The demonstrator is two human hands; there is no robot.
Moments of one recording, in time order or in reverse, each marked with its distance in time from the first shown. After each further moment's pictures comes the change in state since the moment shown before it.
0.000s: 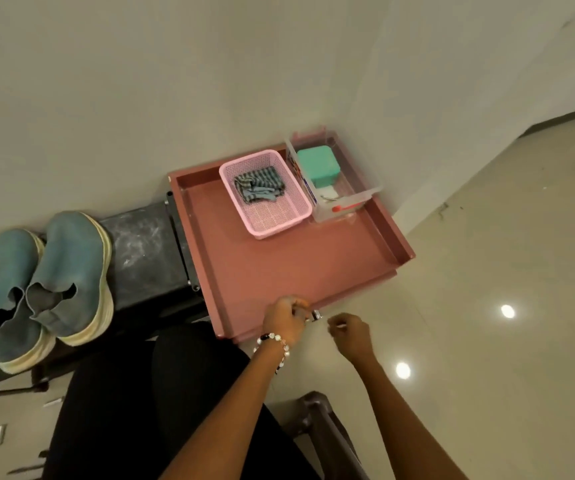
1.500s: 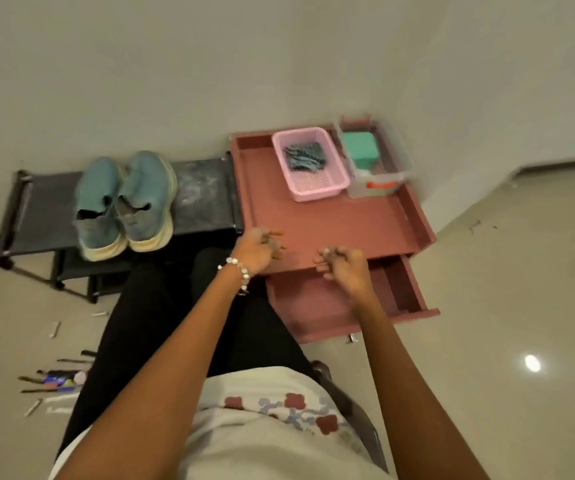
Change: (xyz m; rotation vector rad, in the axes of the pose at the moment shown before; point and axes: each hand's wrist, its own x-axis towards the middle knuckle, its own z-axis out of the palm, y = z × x) left_hand -0.083 0.008 -0.098 -0.226 0.051 0.034; right_hand -0.082 -0.104 -0.035 0.499 -0.142 -0.077
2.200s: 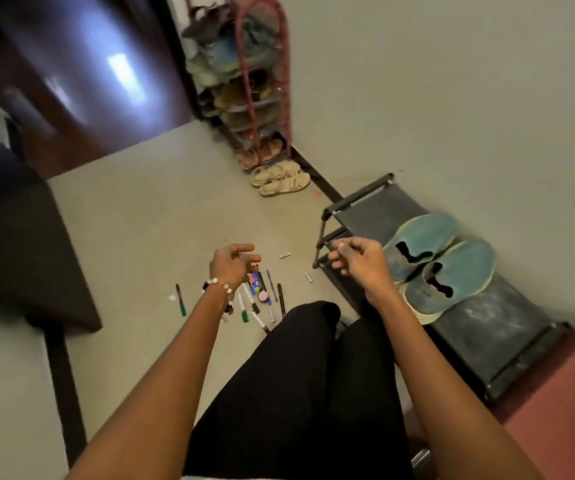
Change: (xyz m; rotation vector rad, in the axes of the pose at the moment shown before) left_hand -0.236 -0.184 -0.293 -0.660 1.370 -0.343; right_hand -0.080 -0.118 0.422 -0.388 -1.121 -0.390
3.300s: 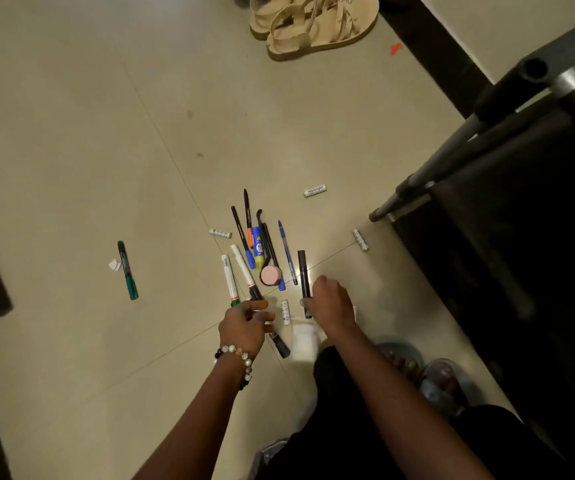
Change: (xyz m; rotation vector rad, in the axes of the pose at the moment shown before) left_hand 0.265 -0.327 0.115 0.150 0.136 -0.475; right_hand 0.263 0.416 0.216 -0.933 -0.456 0.281
